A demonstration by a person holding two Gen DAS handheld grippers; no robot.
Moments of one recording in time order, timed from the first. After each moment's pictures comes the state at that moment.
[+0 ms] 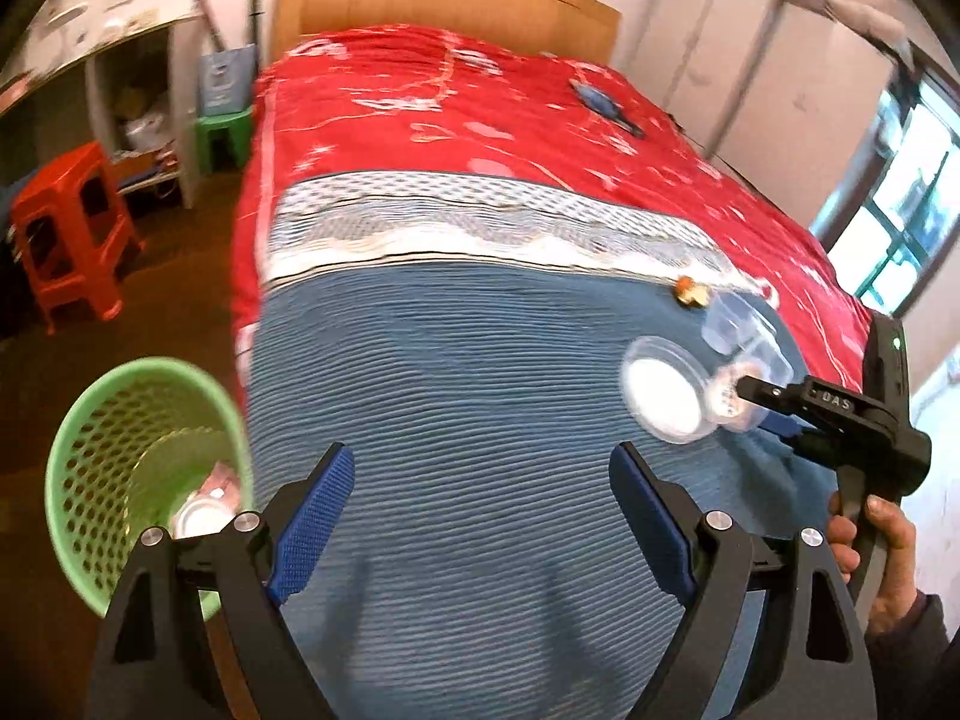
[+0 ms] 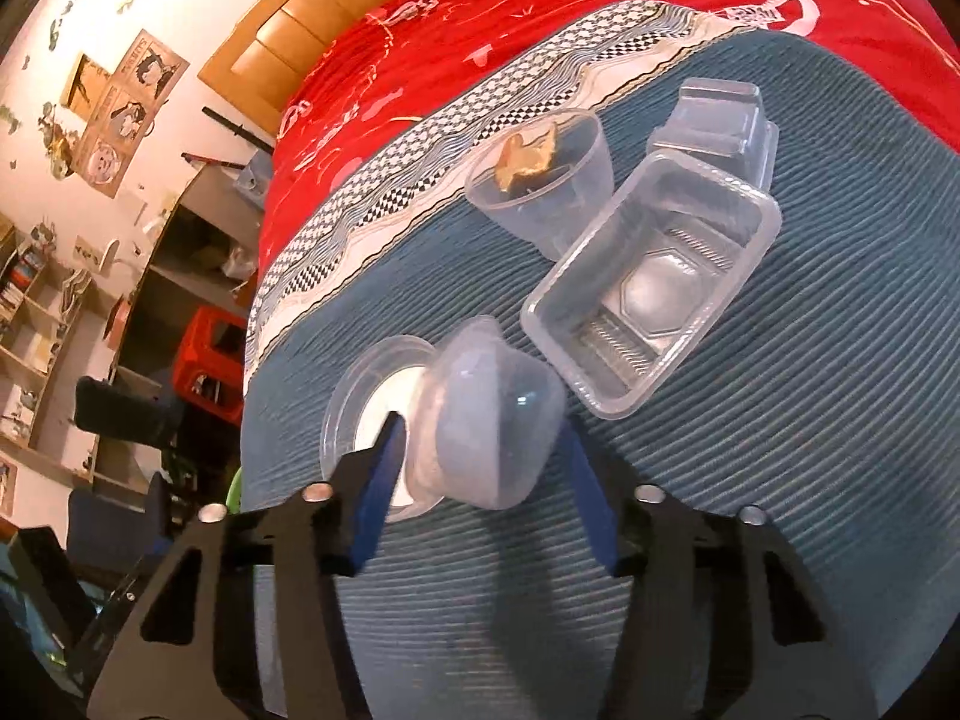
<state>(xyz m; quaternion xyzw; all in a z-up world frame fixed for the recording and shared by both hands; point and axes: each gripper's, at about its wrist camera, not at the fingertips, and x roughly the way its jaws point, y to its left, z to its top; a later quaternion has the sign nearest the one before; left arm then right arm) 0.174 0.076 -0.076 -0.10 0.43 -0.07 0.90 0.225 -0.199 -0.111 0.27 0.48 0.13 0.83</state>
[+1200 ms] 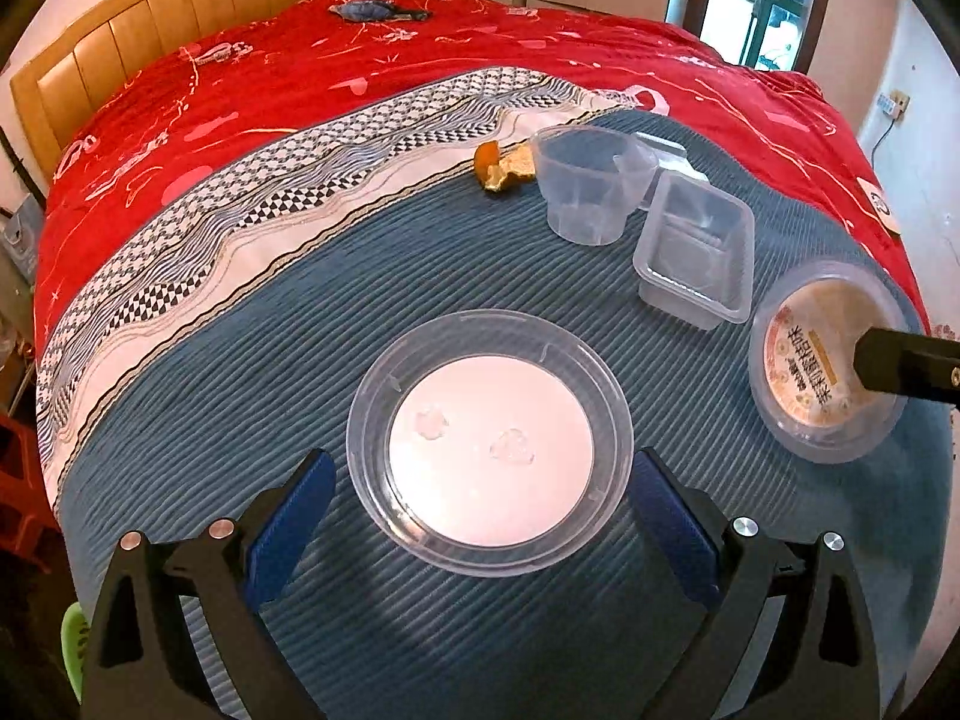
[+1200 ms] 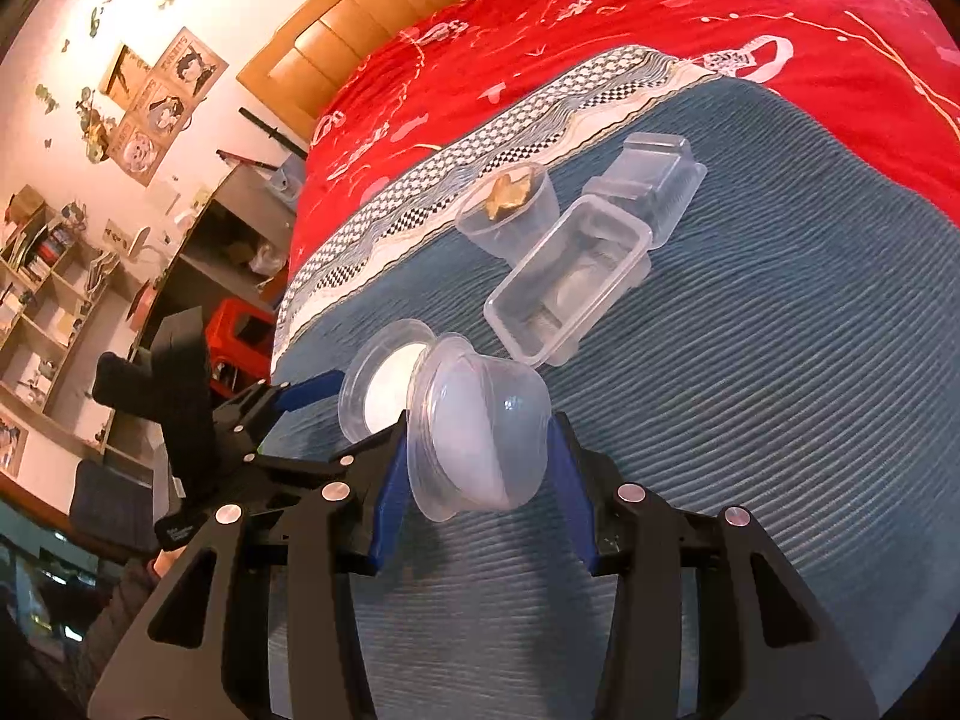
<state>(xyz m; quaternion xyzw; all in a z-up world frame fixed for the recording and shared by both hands) 0.280 -0.094 -0.136 0.12 0.47 -0.23 0.84 0.183 -0.236 -0.079 0.25 0.46 0.15 0.84</state>
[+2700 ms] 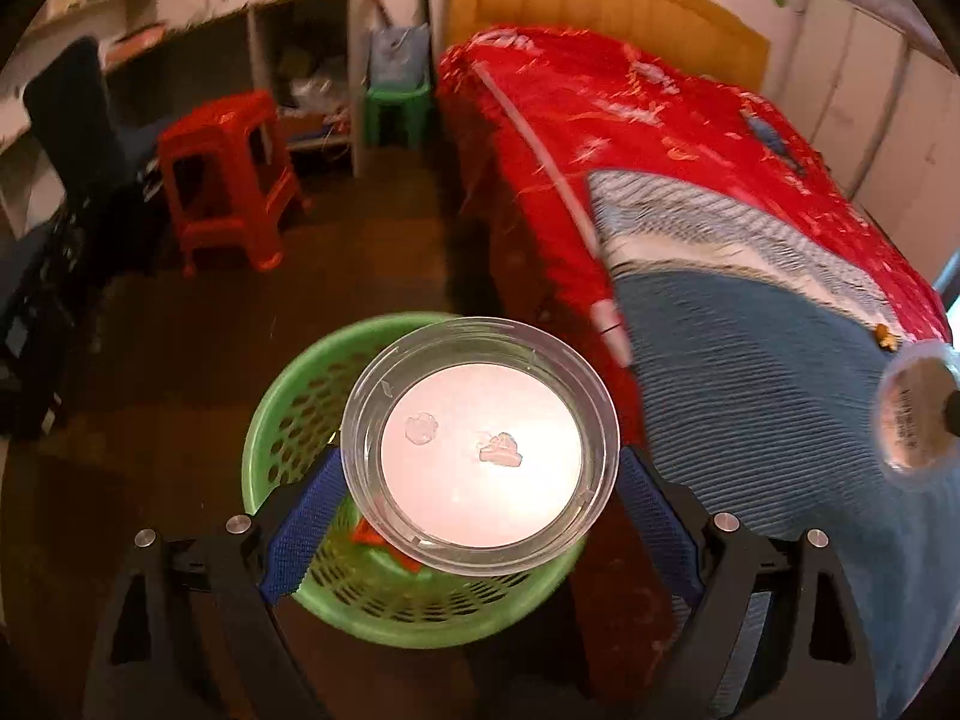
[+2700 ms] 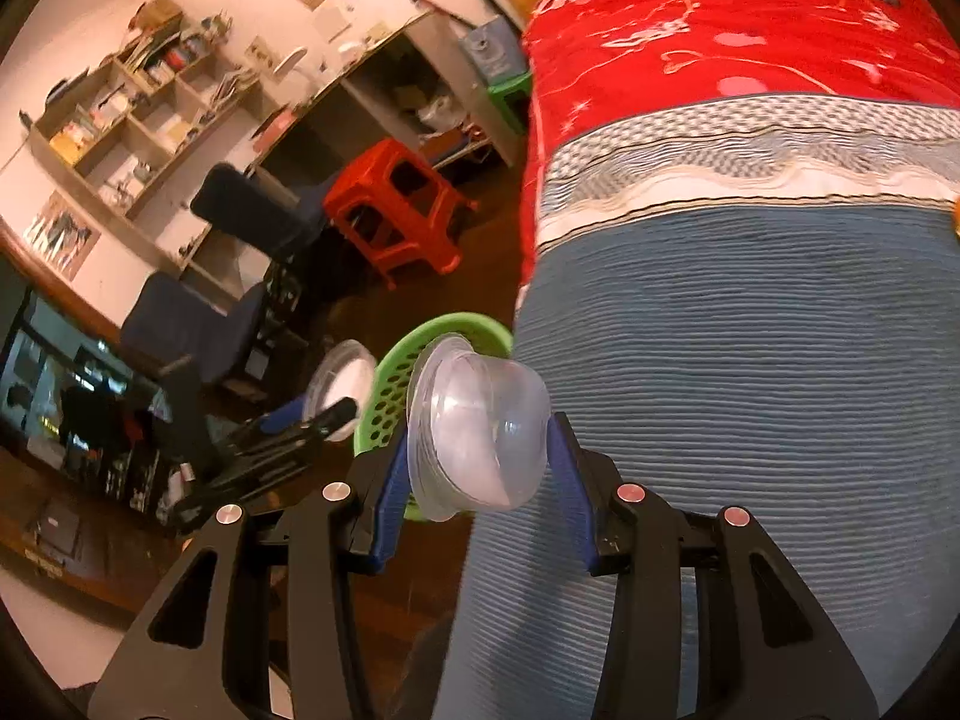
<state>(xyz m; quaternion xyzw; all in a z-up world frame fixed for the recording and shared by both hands) 0.127 0.292 -0.120 -0.12 0.44 0.11 0.88 0.184 0.052 -0.043 0.12 0.49 0.37 0.78</state>
